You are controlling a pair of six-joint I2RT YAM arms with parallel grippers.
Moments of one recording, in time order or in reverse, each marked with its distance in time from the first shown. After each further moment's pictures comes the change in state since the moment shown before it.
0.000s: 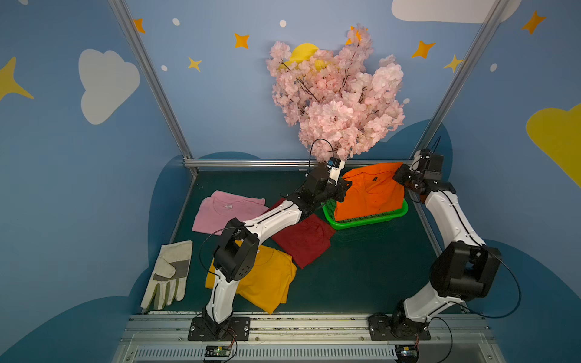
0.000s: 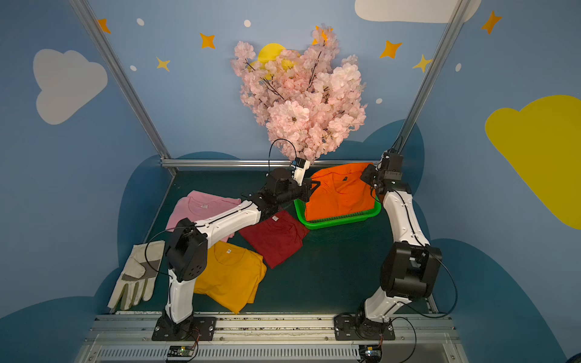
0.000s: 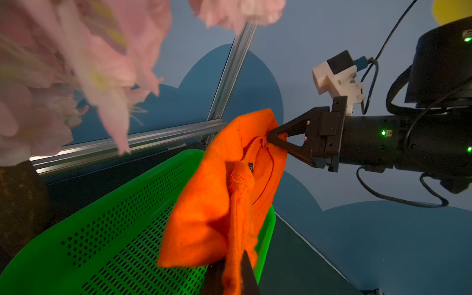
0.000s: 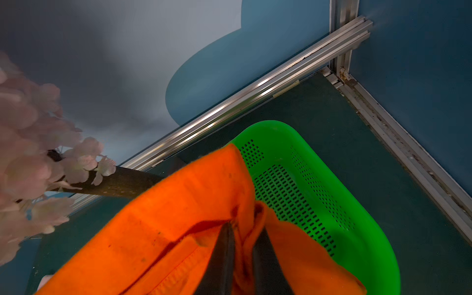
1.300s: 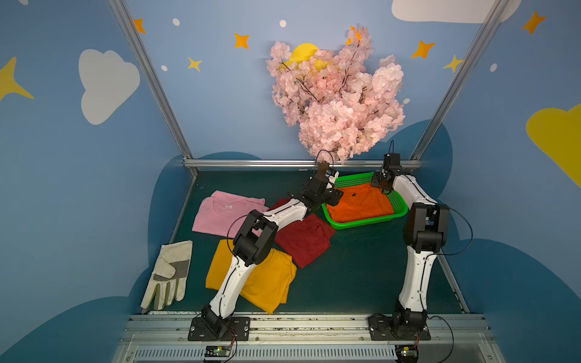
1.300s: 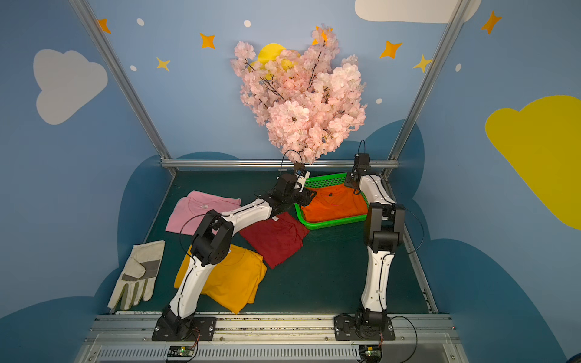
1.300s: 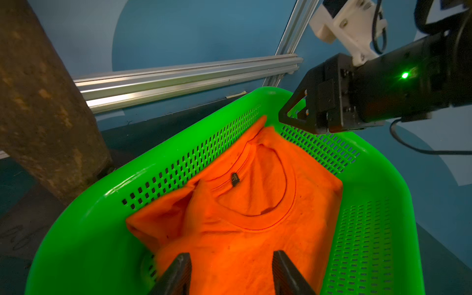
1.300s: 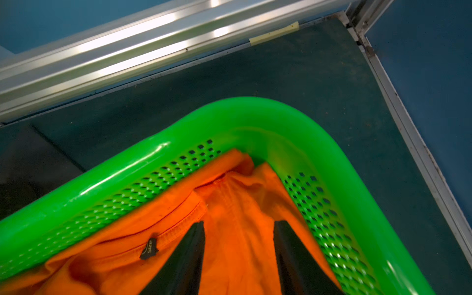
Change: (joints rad) left arm 0.058 0.276 0.150 -0.103 -0.091 0.154; right arm 0.104 0.547 0.410 -0.163 0.261 -0.198
